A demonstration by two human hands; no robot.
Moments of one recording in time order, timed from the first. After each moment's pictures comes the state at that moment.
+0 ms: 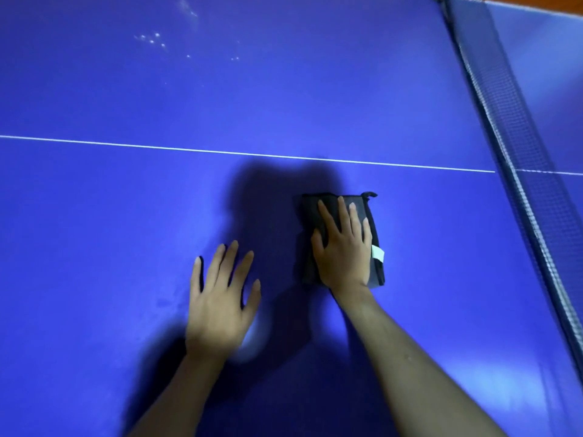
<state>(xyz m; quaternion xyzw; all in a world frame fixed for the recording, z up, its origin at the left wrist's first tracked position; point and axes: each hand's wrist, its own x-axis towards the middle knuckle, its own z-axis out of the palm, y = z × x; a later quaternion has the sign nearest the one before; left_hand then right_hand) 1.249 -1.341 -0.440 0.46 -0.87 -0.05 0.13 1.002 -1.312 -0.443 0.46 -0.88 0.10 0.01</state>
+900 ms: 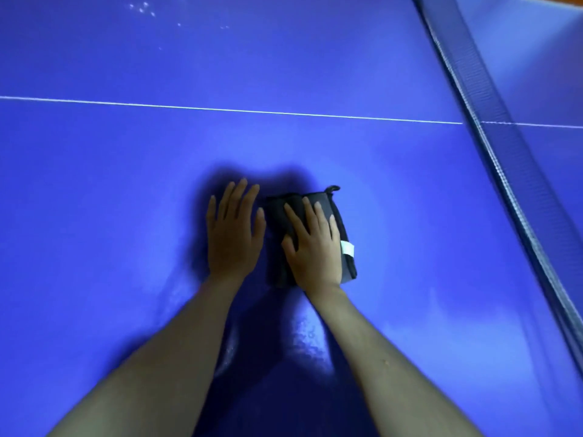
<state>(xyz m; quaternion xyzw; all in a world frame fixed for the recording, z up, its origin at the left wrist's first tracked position) 1.256 -1.347 -0.434 0.43 -0.86 -0.13 0.26 1.129 -1.236 -0.442 0.49 -0.86 0.15 -0.01</state>
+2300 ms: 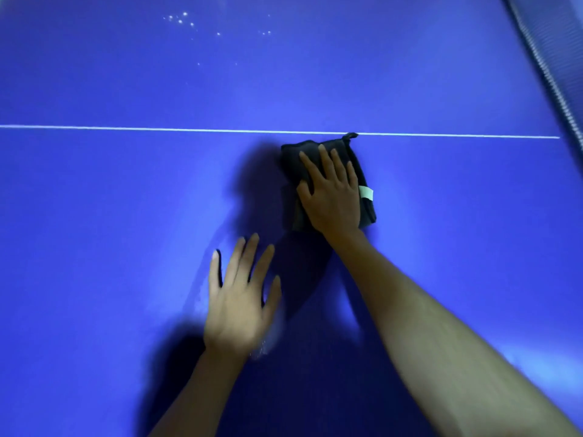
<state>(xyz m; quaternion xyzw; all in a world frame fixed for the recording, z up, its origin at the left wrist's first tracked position) 1.313 -1.362 -0.438 0.43 -0.89 -0.07 0.12 1.065 -1.429 -0.453 0.52 -0.84 0.17 0.00</state>
